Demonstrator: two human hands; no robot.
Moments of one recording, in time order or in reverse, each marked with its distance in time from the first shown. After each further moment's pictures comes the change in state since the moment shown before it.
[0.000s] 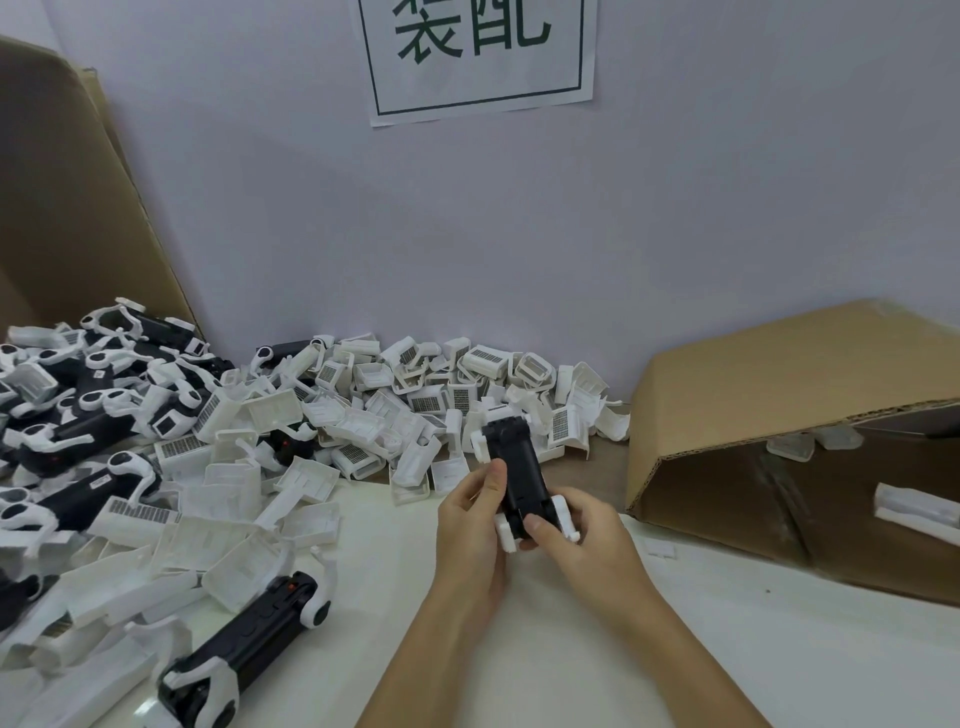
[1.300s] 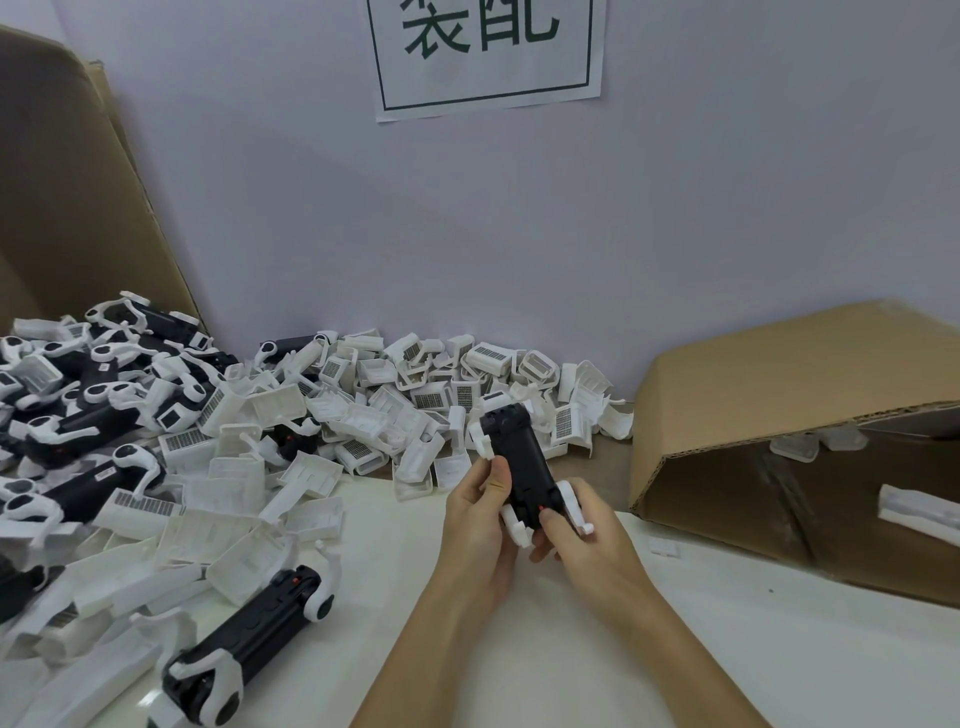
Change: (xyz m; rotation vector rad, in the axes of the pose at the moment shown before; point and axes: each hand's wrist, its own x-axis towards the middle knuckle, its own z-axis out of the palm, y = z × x) left_hand 0.001 0.000 0.000 -0.062 -0.171 -0.019; right_hand -0.005 -0.009 0.003 -0.004 -0.021 0.044
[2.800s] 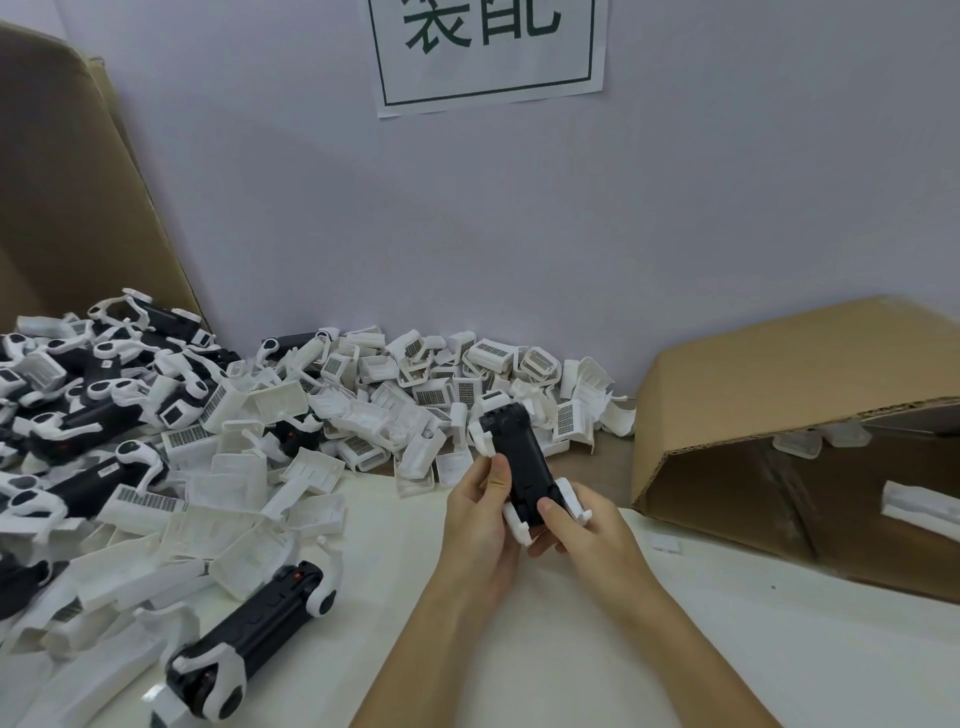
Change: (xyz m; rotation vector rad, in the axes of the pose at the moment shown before) left_hand 0.001 -0.002 0.000 -0.044 0.002 0.002; right_hand 0.004 0.004 -0.001 0.046 -0.010 0.037
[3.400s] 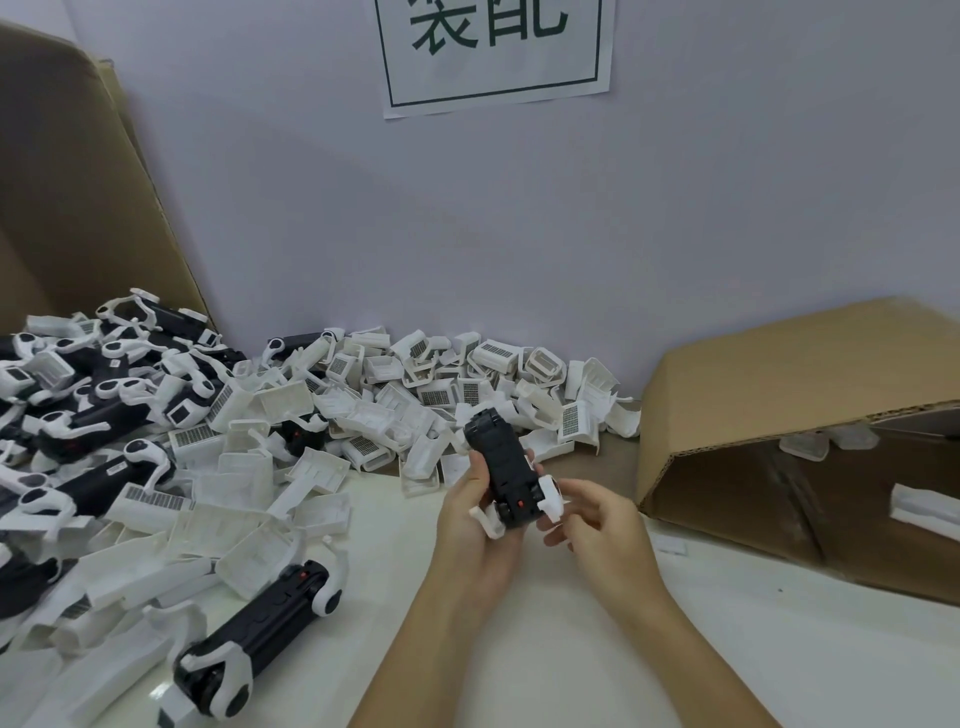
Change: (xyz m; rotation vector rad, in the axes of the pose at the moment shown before) left_hand -0.001 0.012 -0.002 -0.236 -0.013 -0.055; right_hand 0.007 0.011 0.000 -0.057 0.154 0.004
